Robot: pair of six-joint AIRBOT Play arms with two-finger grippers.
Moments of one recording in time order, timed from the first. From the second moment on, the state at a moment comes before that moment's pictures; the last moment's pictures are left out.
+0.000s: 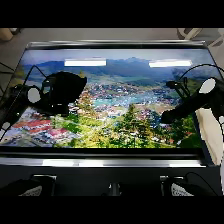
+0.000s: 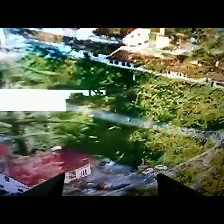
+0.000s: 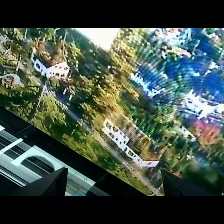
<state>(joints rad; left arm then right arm) -0.22 -1.26 1.15 1.54 -1.26 -1.76 -0.11 -1.30 1.20 -1.27 1.51 0.96</state>
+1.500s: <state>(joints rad) -0.16 -1.40 1.27 1.52 -0.90 -1.81 -0.11 -1.30 1.20 -1.28 1.27 0.96</state>
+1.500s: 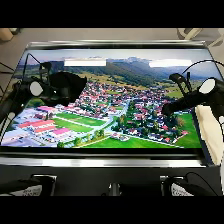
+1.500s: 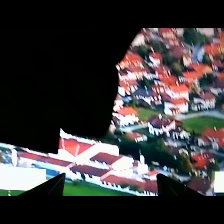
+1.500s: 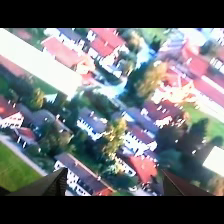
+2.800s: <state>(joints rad) -0.37 -1.29 1.80 1.07 -1.10 -1.44 -0.11 -1.00 1.62 -1.35 1.13 0.88</state>
